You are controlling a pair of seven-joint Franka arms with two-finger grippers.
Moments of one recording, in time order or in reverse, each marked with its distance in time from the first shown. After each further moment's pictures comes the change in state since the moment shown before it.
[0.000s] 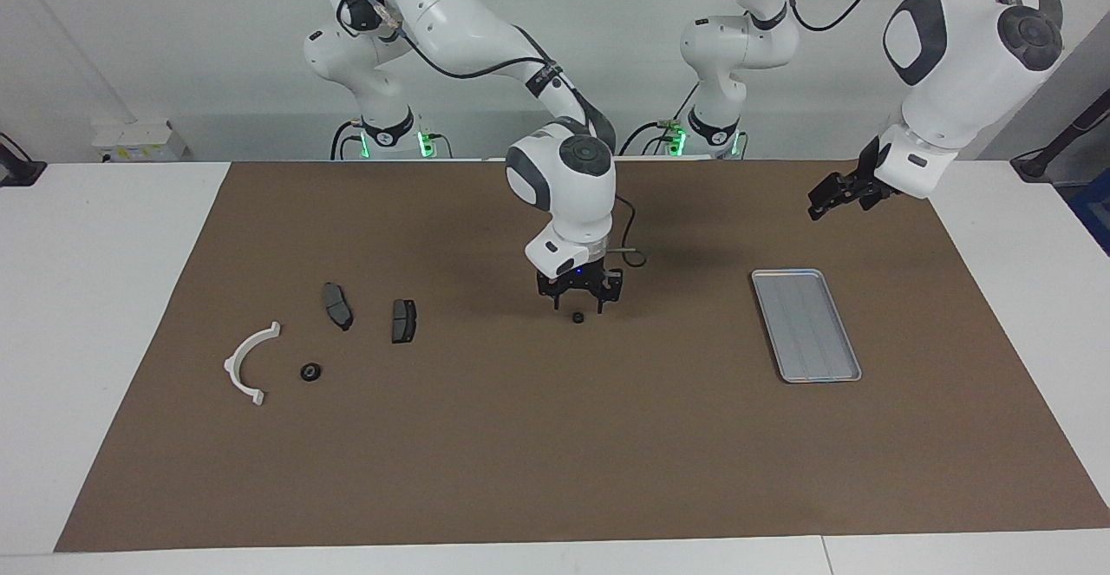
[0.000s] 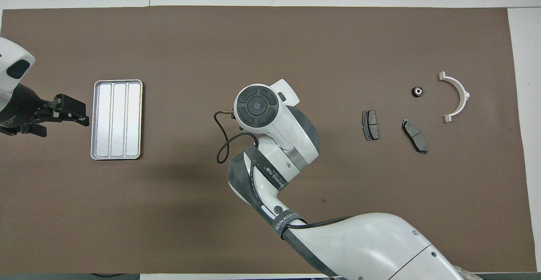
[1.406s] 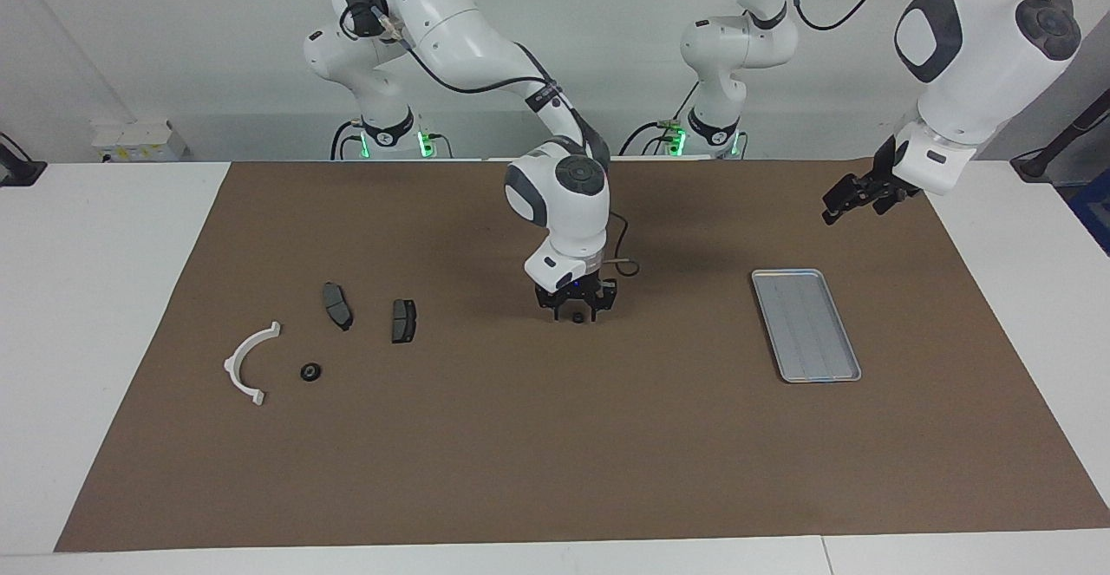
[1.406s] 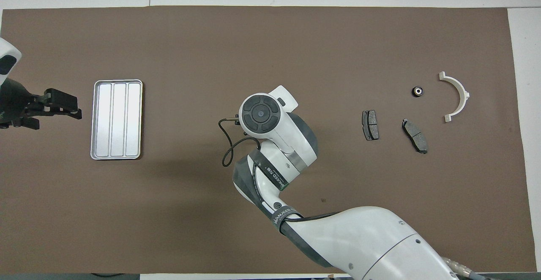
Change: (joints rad) left arm 0.051 -0.001 -0.037 0.010 0.000 0.050 0.013; right arm -0.002 0.024 0.000 -0.065 0.000 0.088 -0.064
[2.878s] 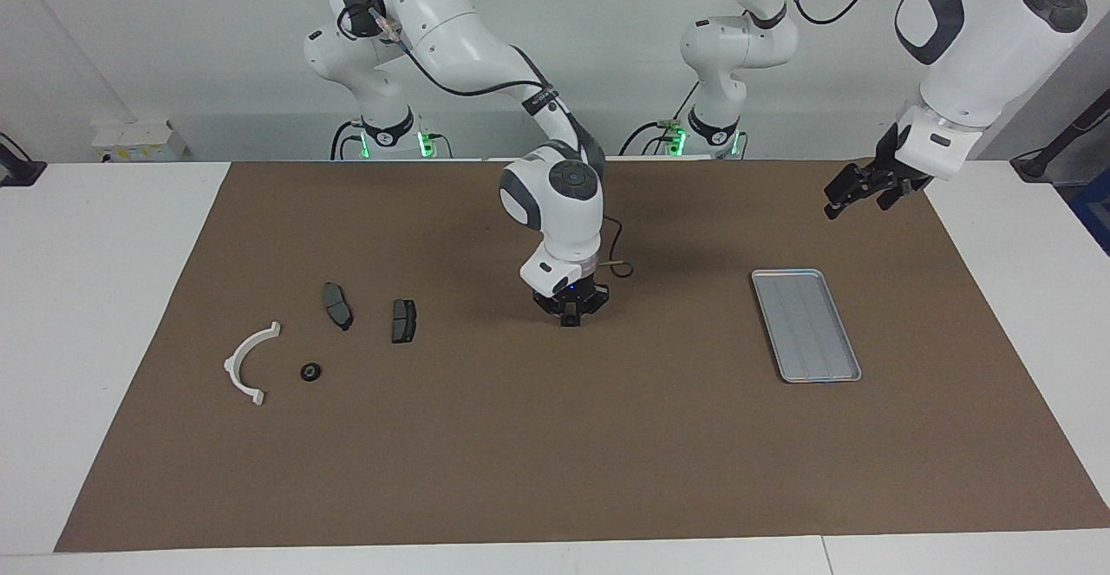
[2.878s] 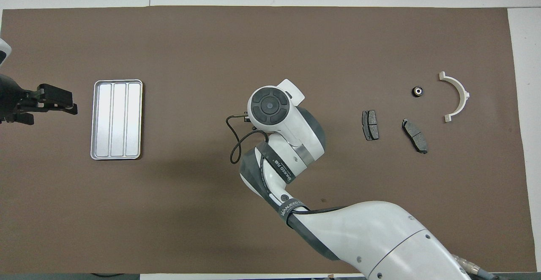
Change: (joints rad) left arm 0.000 -0.011 -0.005 0.029 0.000 -0.001 0.000; right arm -0.047 -0.005 -0.002 0.025 0.002 -0.047 -0.114
